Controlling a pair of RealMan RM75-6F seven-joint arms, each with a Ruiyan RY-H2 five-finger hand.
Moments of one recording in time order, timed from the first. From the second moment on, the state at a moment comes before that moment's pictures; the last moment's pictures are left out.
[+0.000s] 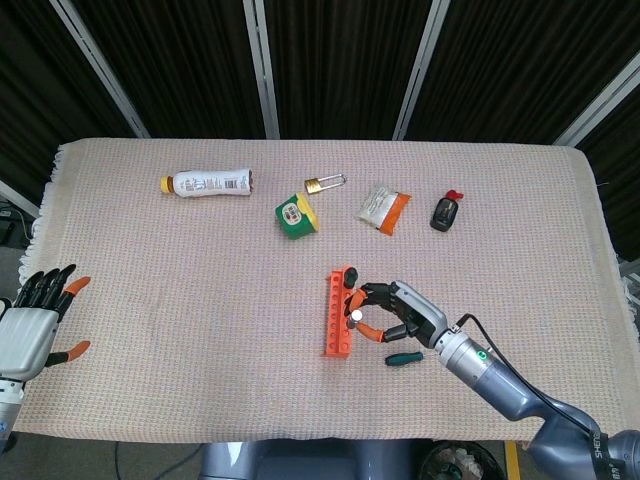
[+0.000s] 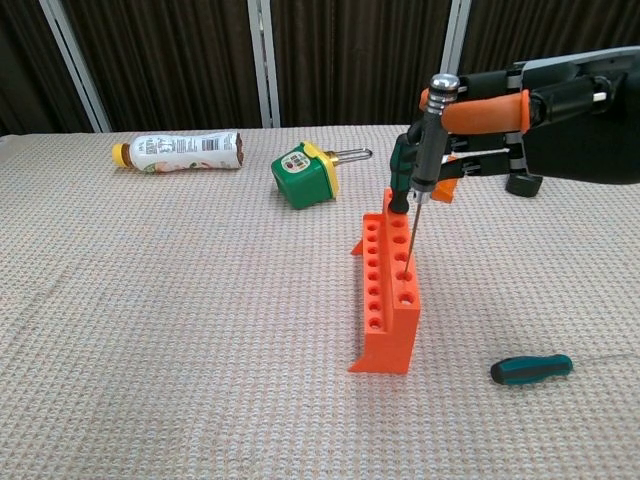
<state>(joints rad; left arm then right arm) -0.17 -1.09 -0.02 -1.65 1.50 1.39 0.13 0.70 -1.08 0.16 -1.92 -1.44 0.78 1.28</state>
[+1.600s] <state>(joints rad) -0.16 -1.10 -0.01 -1.62 1.50 1.38 0.10 0.69 -1.23 0.13 -1.78 -1.41 0.78 1.17</state>
